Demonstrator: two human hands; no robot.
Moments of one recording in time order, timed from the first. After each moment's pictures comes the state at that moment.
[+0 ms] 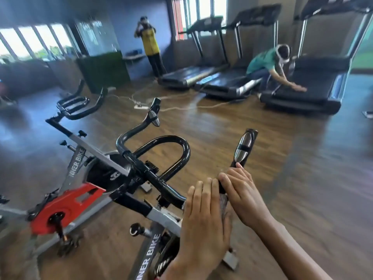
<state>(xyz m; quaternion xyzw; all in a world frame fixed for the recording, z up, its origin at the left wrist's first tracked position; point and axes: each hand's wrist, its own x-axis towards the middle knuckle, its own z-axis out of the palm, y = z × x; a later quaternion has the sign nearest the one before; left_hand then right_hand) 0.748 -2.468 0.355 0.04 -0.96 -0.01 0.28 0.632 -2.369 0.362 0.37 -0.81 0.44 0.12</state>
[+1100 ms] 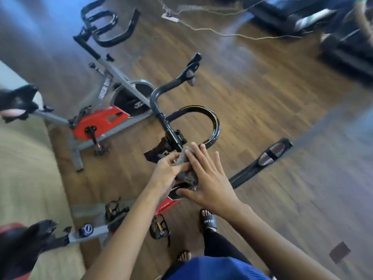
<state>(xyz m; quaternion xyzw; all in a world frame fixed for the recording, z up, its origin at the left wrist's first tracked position) 0.758 -2.584 0.472 0.36 -0.47 -0.80 0.08 0.683 -2.454 0.454 0.51 -0.82 0.24 -0.13</state>
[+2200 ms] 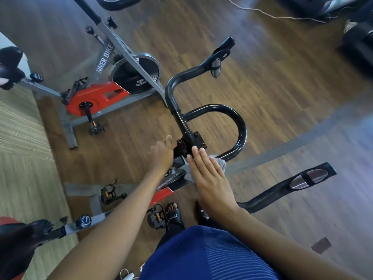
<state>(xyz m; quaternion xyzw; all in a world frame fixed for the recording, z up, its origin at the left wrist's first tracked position) 0.722 -2.704 0.383 0.51 -0.78 -0.36 0.04 0.683 -2.525 0.430 0.55 -0.83 0.04 -0.11</state>
